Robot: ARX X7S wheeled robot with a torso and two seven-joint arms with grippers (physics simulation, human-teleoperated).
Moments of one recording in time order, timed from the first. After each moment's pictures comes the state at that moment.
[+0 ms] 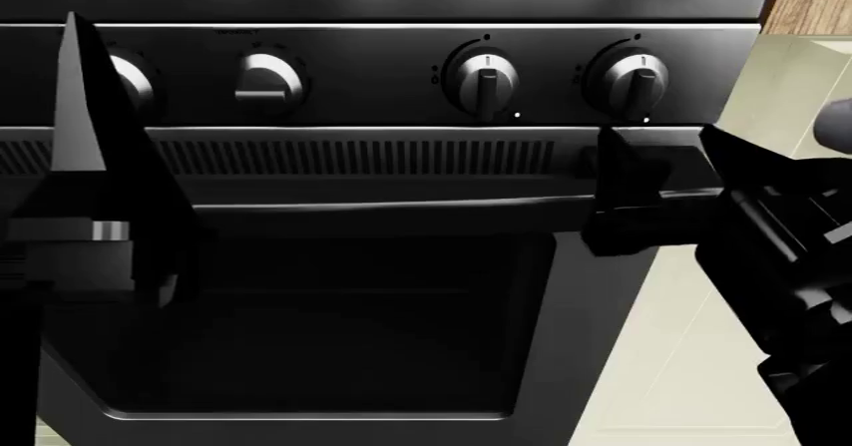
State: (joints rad) left arm -1.78 -1.19 1.90 1.05 -0.70 0.21 -1.57; right arm 0.74 0.60 0.20 -0.74 1.70 1.15 0.97
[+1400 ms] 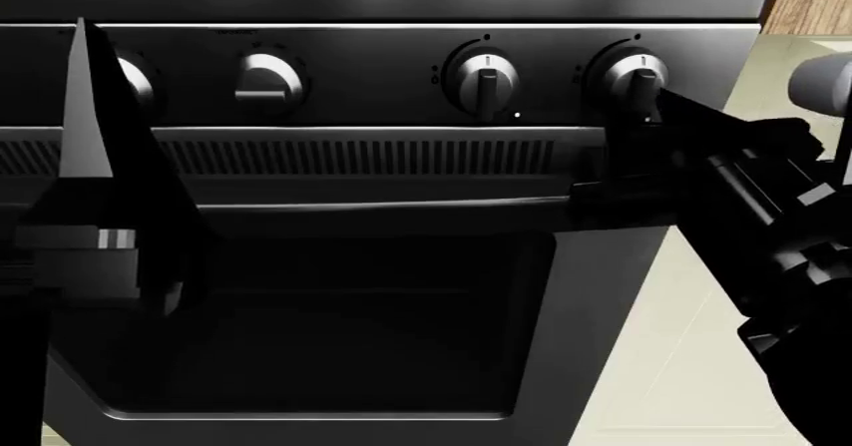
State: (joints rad) left arm -1.77 -1.18 1.90 1.05 -0.69 0.22 -1.57; right arm 0.84 0.59 0.09 -0.71 1.59 1.12 0.90
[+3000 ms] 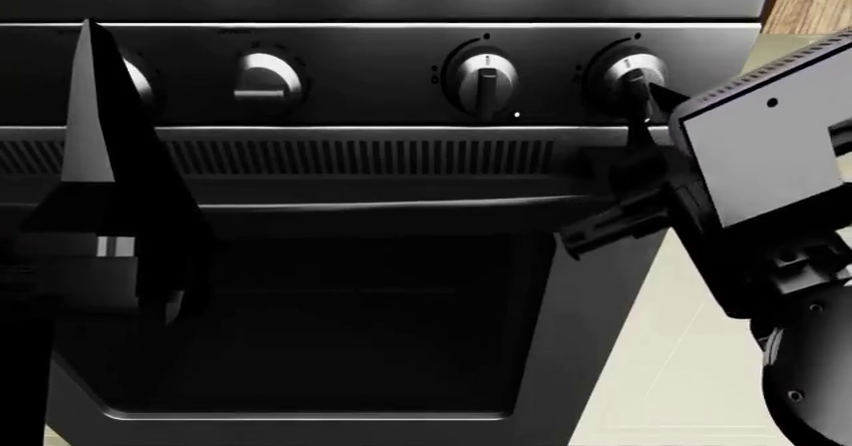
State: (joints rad) left arm -1.78 -1.17 1.92 1.05 -0.68 0.25 -1.57; right arm 1.08 0.74 -0.26 -0.84 1.34 1.38 0.87
